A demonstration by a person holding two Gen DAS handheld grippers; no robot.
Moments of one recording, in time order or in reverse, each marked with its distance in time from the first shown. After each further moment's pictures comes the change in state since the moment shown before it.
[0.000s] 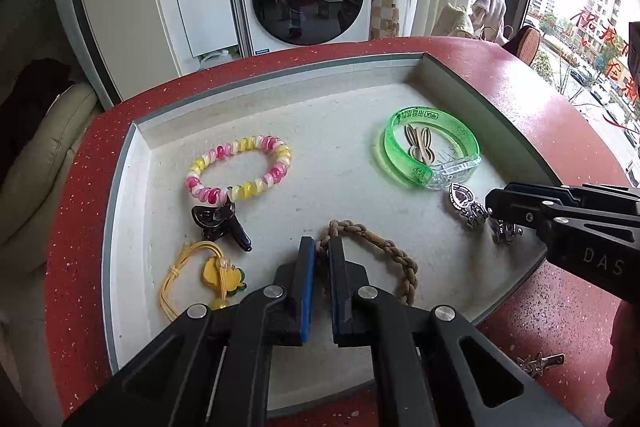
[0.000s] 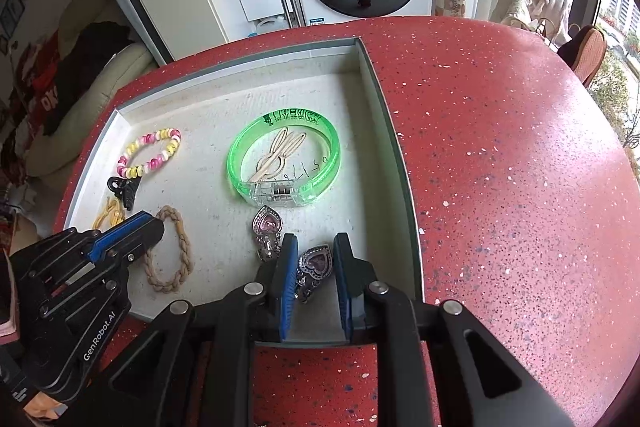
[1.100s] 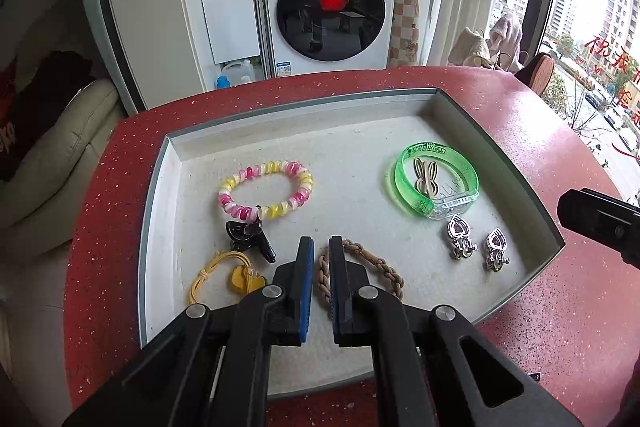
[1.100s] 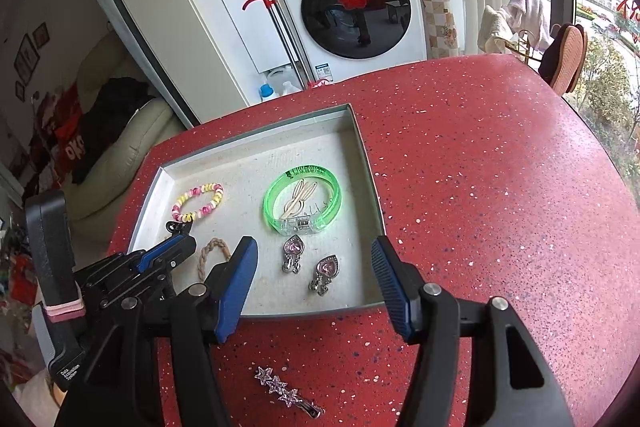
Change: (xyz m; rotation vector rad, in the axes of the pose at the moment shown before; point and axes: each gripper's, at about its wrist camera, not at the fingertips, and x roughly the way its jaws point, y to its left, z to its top) left arm -0.028 0.010 0.009 -0.069 -0.049 0.042; right arm -0.065 -0.011 -0.007 0.086 -0.161 0.087
